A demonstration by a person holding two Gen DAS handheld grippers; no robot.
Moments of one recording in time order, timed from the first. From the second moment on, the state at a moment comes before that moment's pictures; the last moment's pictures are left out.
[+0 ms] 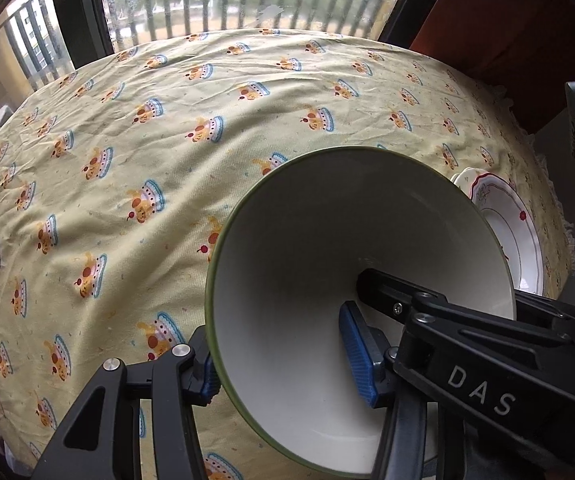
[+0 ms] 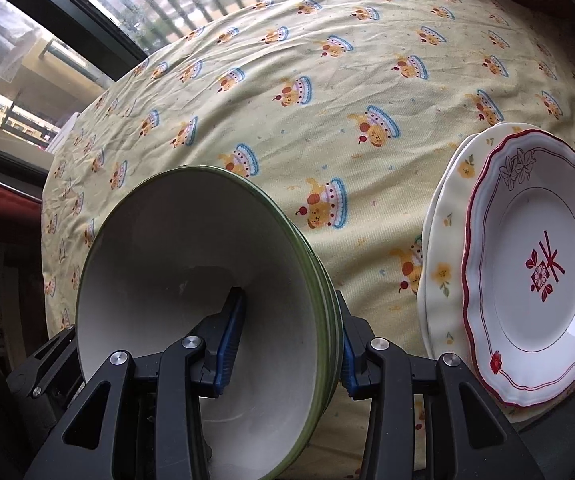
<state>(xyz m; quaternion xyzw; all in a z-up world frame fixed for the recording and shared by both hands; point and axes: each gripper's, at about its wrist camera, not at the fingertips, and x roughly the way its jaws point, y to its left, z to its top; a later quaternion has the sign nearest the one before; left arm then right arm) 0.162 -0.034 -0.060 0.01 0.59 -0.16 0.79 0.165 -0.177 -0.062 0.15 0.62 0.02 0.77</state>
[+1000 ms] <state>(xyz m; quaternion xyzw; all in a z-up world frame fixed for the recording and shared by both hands) 0.131 -0.084 -0.019 -0.04 0.54 -0.12 0.83 0.139 -0.222 -0.010 0.10 0.58 0.06 0.81</state>
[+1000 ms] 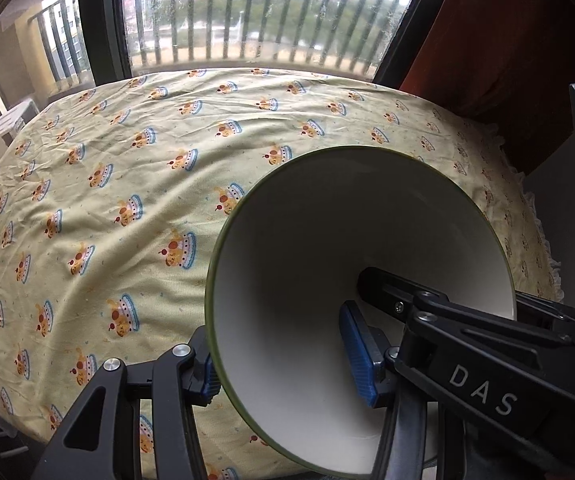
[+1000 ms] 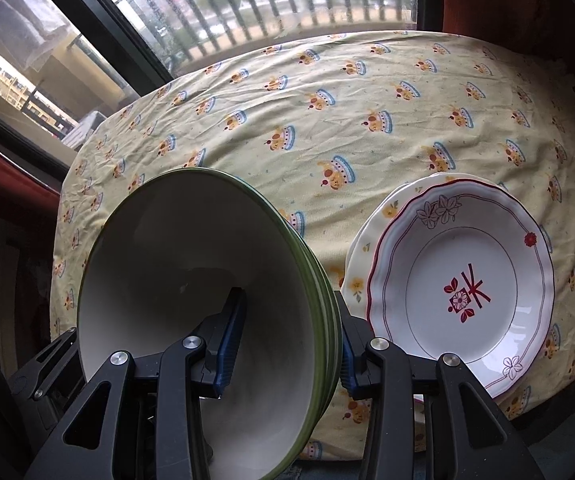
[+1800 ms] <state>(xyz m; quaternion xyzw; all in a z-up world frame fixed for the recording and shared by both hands) 0.116 -0.205 -0.021 -0.07 0.53 -0.07 0.84 0.134 -0.344 -0.005 0.08 0.56 0.10 0.82</state>
